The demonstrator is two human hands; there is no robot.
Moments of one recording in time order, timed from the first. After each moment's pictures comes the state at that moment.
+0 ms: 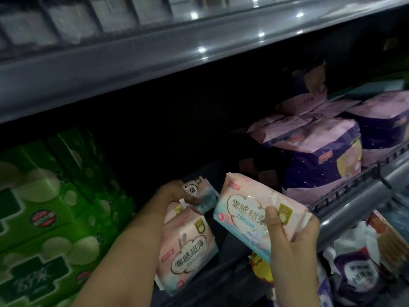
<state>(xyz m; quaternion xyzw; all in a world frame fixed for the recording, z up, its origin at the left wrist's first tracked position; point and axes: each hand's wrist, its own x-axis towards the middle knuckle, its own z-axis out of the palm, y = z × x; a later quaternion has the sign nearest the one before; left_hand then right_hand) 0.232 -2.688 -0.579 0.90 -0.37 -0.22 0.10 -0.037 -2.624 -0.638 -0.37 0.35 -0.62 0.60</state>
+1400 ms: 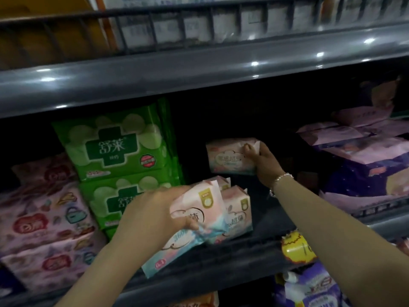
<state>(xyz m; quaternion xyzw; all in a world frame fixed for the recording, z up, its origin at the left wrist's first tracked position) 0.131 -2.432 -0.522 0.86 -0.47 0.04 0.19 0.092 -2.735 -0.587 -0.58 0.14 -0.38 0.70</state>
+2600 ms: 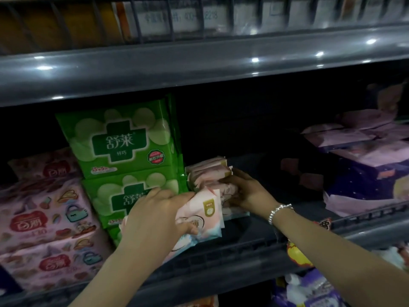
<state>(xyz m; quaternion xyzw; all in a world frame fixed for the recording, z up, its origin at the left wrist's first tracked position) 0.156 -2.436 -0.558 0.83 -0.51 0.21 0.09 0.084 -2.682 -0.619 -0.92 0.15 -0.20 0.29</state>
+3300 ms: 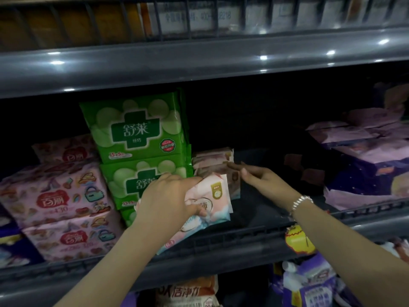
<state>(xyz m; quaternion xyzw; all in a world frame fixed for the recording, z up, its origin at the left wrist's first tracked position) 0.141 -2.434 -0.537 0.85 -0.49 0.15 0.12 0.044 -2.663 -0.587 -0.82 0.10 -0.21 0.52</state>
